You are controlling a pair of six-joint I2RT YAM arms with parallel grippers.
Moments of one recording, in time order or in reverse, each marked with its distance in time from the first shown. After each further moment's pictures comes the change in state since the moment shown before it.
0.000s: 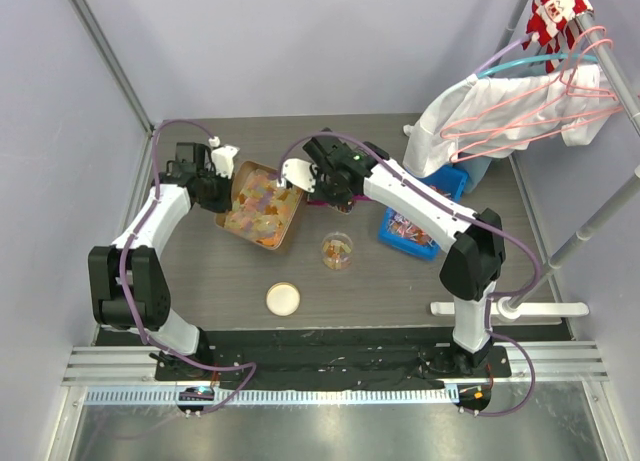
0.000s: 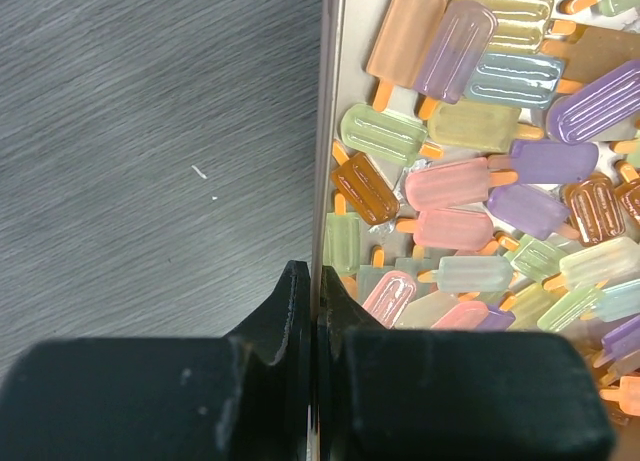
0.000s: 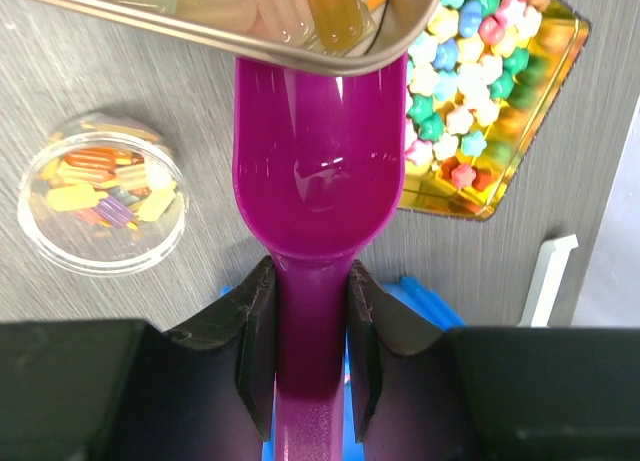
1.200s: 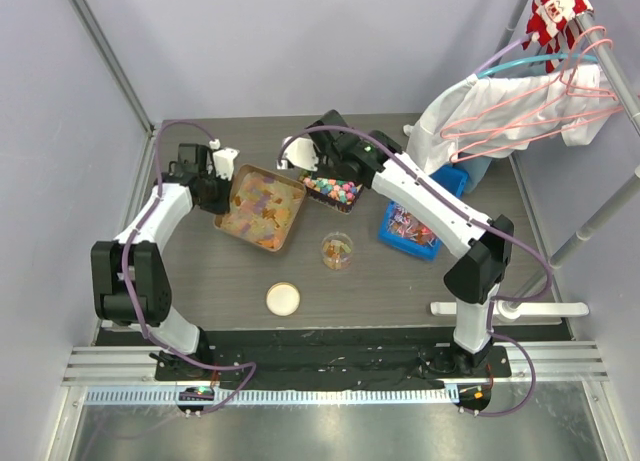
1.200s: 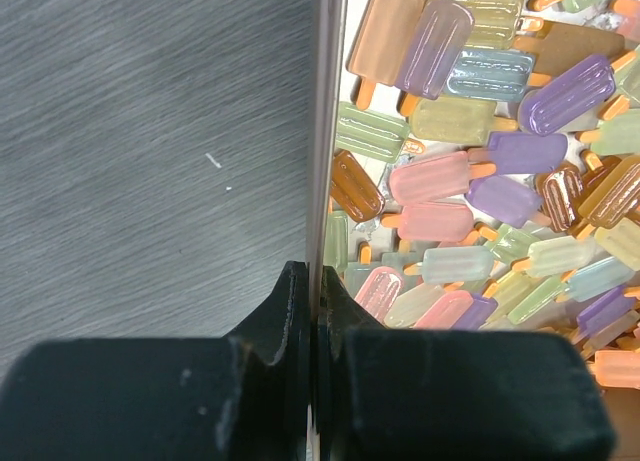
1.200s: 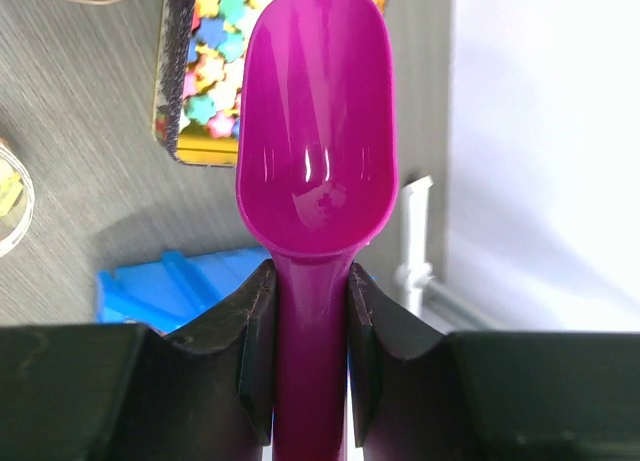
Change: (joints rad) left arm 0.001 0.019 -0.004 0.004 -0.040 0.000; right arm -0.003 -0.031 0.109 0.026 0.217 -0.085
